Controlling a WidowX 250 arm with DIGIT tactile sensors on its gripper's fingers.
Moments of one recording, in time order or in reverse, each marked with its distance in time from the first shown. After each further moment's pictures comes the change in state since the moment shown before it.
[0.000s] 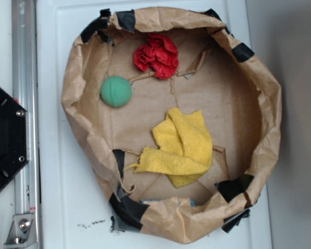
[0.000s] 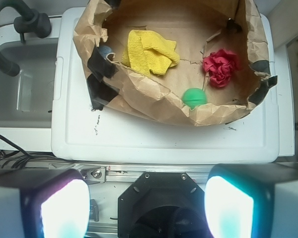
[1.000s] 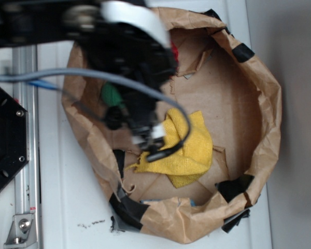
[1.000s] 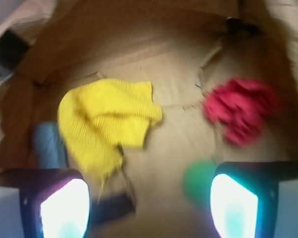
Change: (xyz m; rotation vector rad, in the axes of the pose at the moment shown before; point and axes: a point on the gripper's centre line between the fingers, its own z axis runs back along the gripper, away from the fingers) arm 0.118 0.056 -0.141 -0.115 -0.062 0.243
